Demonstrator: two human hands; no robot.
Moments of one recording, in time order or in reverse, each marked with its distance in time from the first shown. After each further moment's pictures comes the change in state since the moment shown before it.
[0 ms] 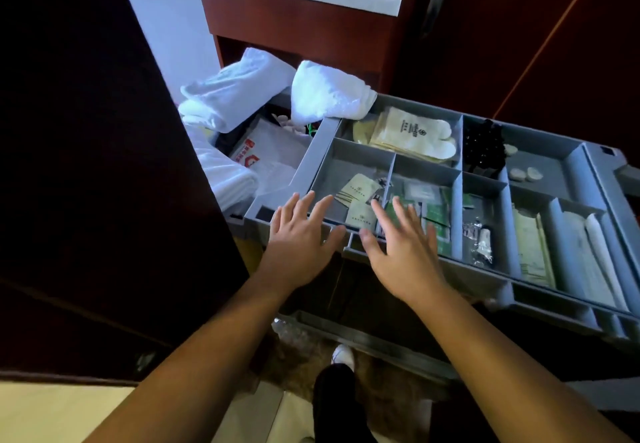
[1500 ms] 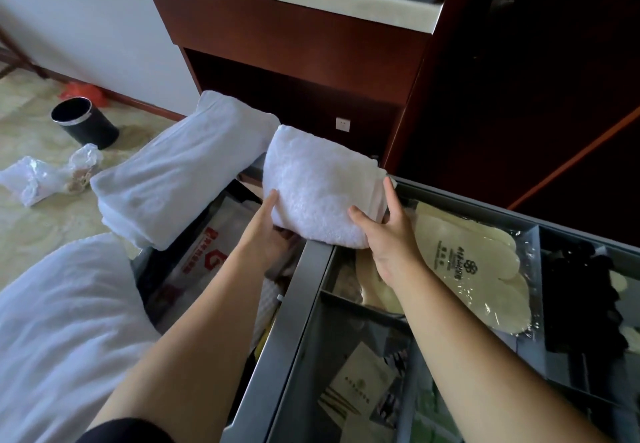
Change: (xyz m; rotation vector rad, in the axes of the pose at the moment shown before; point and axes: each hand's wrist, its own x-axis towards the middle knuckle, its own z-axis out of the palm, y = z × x) left_hand 0.432 -0.116 0.038 -1.758 -0.036 -0.873; right_hand 0.437 0.015 0.011 1.222 0.002 0.351
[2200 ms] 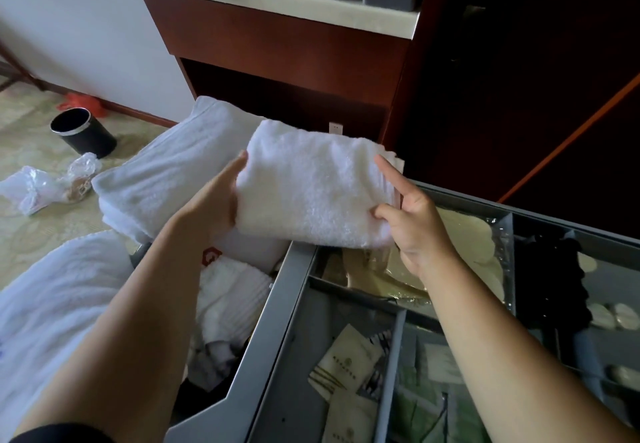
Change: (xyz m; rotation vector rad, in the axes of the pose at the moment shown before) left_hand -0.066 0.076 0.005 0.520 -0.158 0.239; right_hand -0.036 -0.045 -0.050 0.027 -0.158 -0.189
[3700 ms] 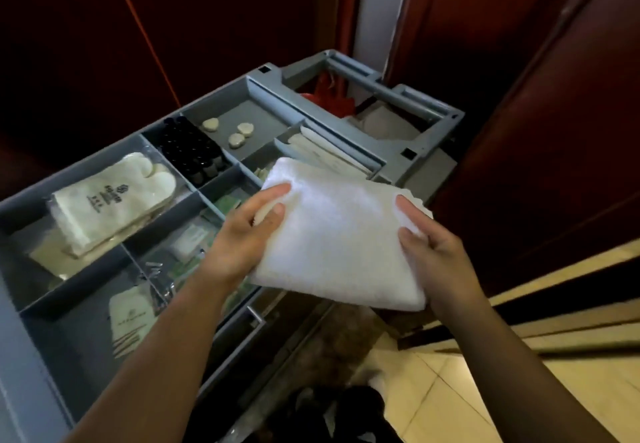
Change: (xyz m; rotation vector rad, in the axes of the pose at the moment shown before) left_hand -0.290 -0.167 0.304 0.675 -1.021 0.222; right_hand -0.543 0.043 -0.096 0.158 1.237 0.148
